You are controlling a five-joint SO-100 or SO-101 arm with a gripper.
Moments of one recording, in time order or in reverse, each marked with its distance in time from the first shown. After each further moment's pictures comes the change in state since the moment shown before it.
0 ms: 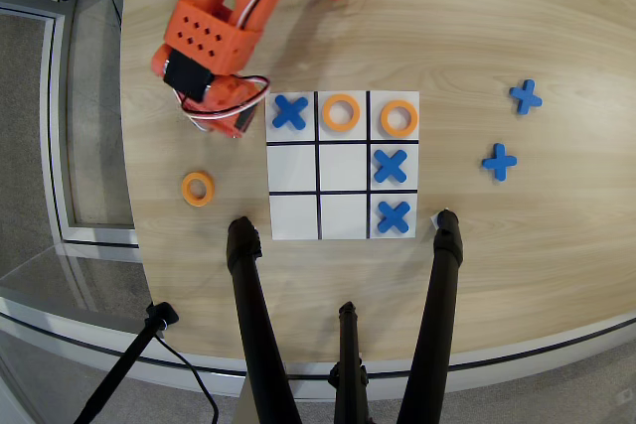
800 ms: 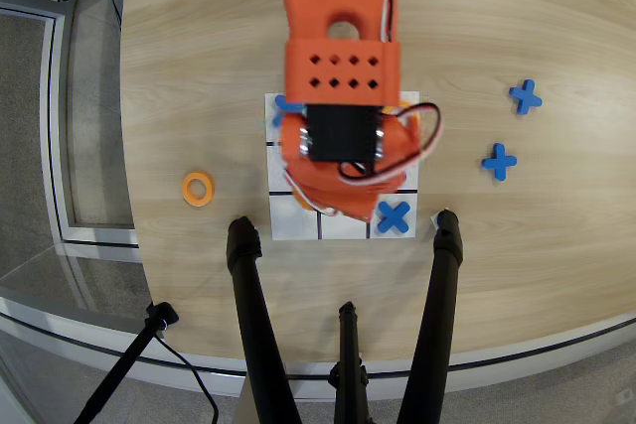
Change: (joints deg) arm -31.1 -5.9 -20.7 6.3 21.5
